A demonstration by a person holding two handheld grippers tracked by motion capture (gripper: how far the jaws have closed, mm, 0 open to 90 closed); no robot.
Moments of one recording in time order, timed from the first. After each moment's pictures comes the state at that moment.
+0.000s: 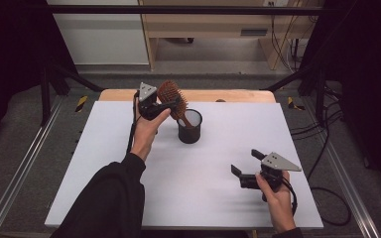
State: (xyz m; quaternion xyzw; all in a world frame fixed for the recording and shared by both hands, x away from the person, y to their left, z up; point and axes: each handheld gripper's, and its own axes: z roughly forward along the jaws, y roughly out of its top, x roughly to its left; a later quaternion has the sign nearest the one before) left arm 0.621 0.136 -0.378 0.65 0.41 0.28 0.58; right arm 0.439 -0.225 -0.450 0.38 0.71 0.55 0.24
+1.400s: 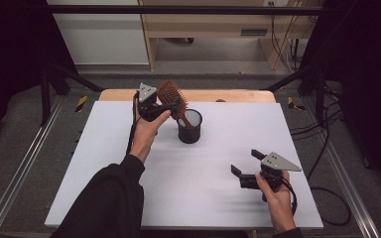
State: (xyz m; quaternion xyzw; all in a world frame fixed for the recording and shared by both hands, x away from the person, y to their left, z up) left arm 0.617 0.137 -0.377 0.65 0.42 0.28 0.57; right arm 0.440 -0.225 -0.450 0.38 0.71 0.55 0.24
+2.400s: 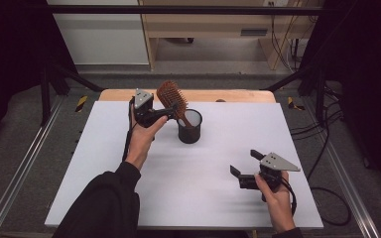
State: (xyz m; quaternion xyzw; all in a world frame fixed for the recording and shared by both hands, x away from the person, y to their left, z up) left arm 0.596 0.146 -0.380 0.64 0.42 0.28 0.57; right arm 0.439 -0.223 -0.450 0.37 0.71 0.55 0.24
